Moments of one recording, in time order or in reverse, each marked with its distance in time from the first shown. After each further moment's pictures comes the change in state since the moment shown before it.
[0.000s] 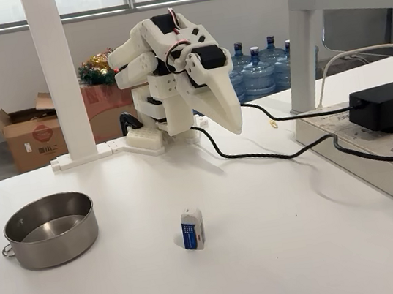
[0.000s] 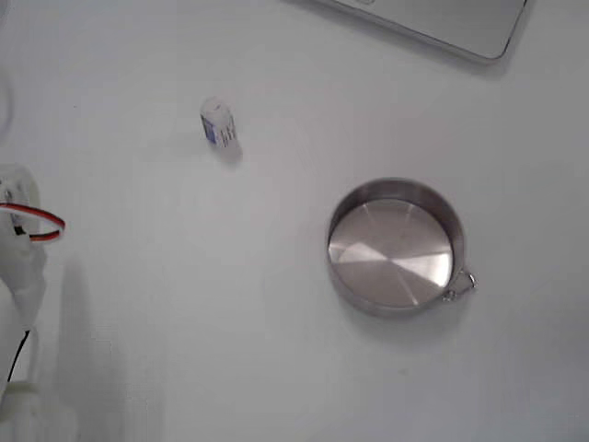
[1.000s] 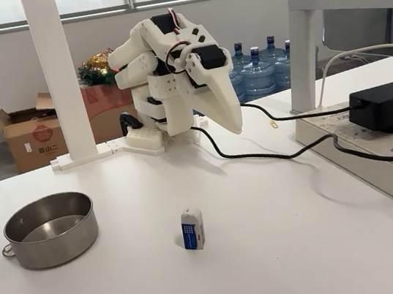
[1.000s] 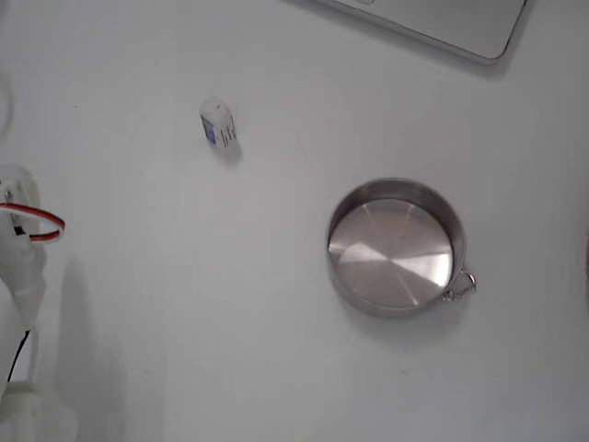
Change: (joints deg) arm 0.6 0.0 0.0 0.0 0.0
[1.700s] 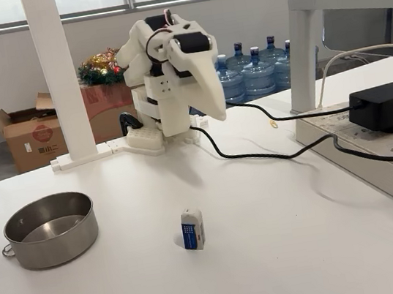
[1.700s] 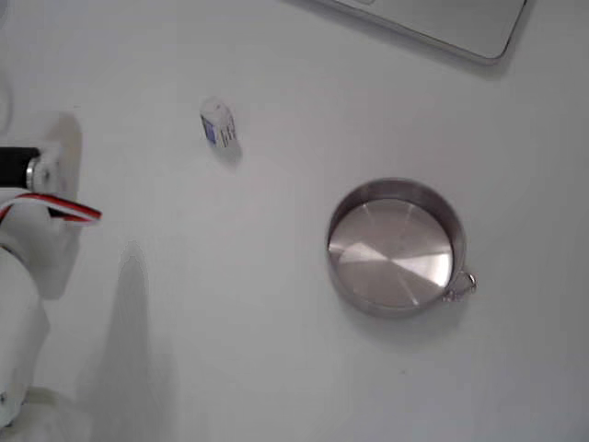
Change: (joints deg) arm 10.6 0.0 0.0 -13.5 0.0
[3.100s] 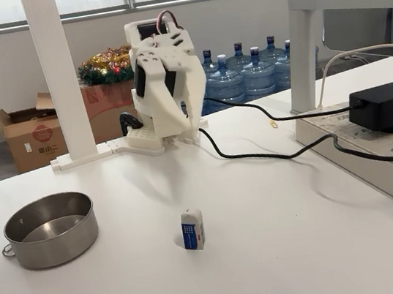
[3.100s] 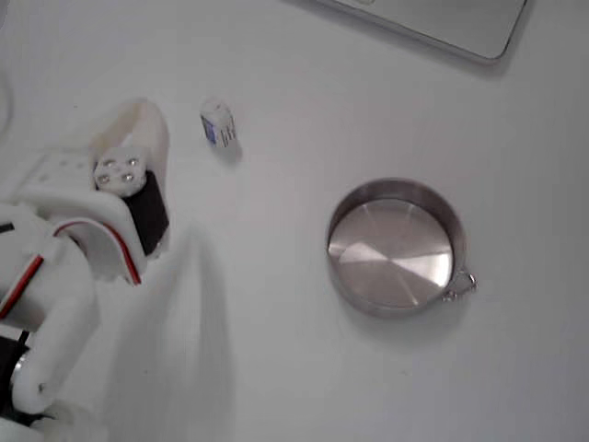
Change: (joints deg) arm 12.0 -21.0 0.4 -21.4 82.3
